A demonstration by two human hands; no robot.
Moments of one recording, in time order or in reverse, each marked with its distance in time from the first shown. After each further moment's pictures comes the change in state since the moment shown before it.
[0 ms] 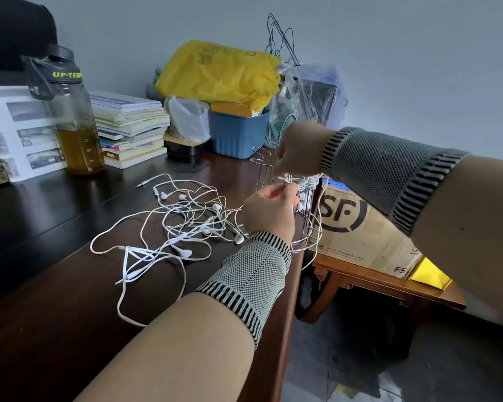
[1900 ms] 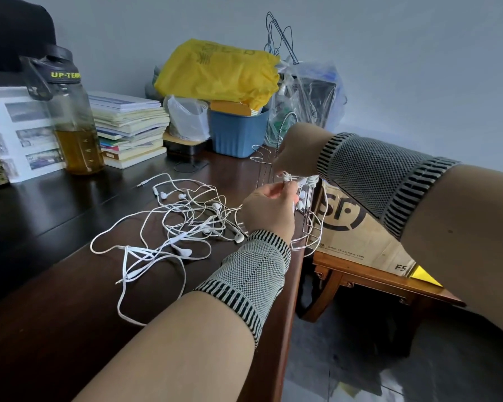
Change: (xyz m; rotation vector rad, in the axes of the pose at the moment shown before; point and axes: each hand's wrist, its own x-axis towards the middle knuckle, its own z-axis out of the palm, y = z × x) left_hand 0.001 -0.002 0.000 0.047 0.019 0.016; right_hand 0.011 0.003 0.010 0.172 0.065 0.098
